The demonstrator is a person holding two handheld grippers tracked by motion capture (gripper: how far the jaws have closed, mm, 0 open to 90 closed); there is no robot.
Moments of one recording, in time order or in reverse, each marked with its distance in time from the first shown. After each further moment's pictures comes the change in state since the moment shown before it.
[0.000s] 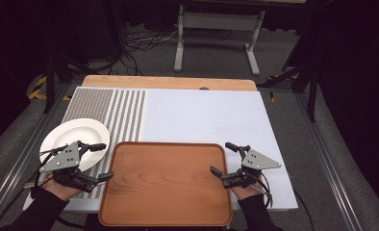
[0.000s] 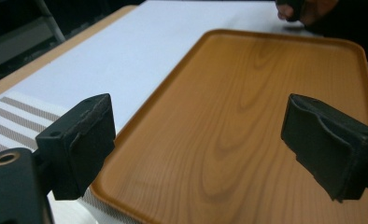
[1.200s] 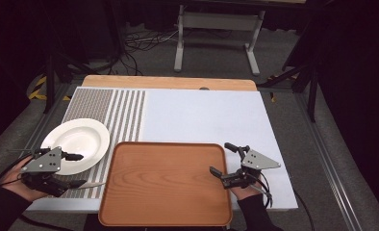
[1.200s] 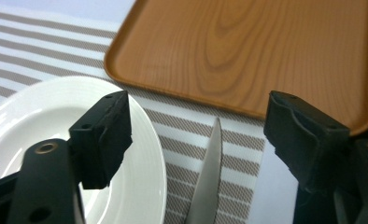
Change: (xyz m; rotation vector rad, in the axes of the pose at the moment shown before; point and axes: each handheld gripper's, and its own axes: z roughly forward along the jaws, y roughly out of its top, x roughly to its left) left arm 0.017 -0.013 -0.051 0.371 -0.053 0.089; right arm 0.000 -0.001 0.001 -0.008 0.012 0.014
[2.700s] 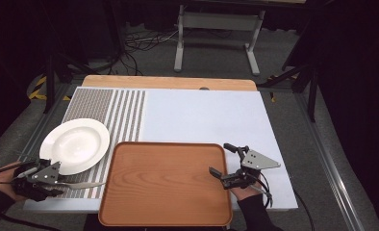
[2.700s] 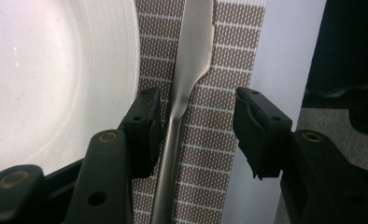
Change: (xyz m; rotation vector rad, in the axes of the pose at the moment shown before) left arm 0.010 -0.042 0.010 0.495 -0.094 0.129; right arm 0.000 0.000 0.000 0.001 0.019 0.005
